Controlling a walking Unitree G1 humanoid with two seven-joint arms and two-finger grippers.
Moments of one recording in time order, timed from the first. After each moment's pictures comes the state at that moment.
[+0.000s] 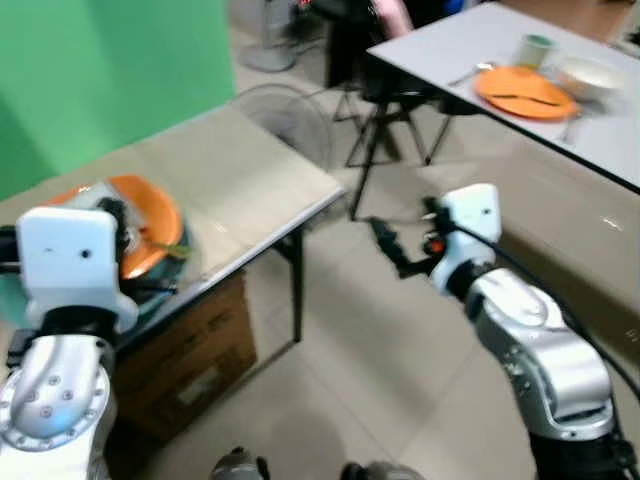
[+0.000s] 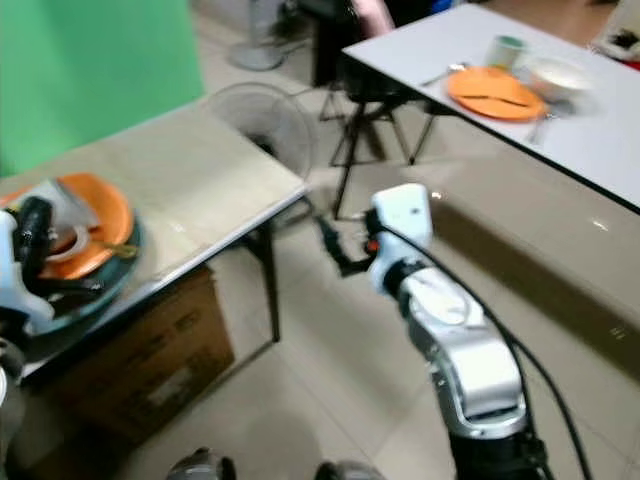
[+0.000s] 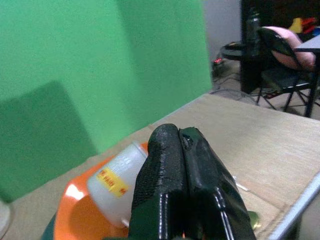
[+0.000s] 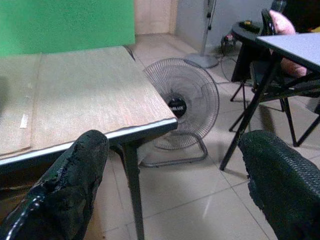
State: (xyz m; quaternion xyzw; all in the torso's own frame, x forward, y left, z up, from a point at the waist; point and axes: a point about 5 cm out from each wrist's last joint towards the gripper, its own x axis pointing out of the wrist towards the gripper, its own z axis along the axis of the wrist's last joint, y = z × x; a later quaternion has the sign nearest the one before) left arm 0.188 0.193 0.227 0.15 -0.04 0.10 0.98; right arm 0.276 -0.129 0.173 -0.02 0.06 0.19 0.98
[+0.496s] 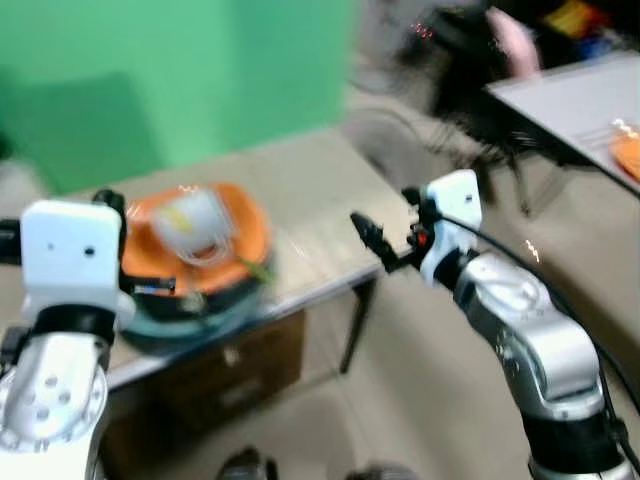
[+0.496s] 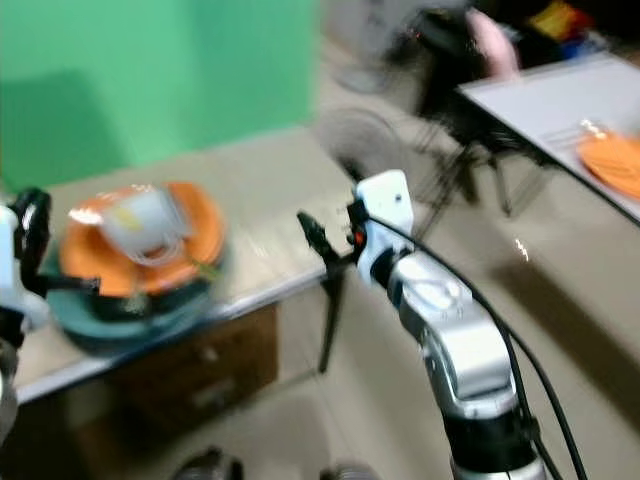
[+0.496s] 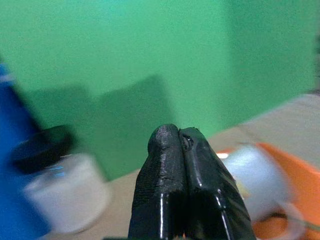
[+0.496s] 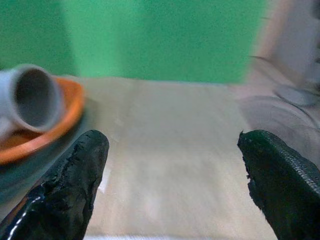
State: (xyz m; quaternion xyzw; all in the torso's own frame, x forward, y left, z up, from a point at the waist) left arm 0.185 0.192 0.236 0.19 -0.05 0.09 0.98; right arm 0.282 -0.109 0.185 -0.03 0.04 0.27 0.96
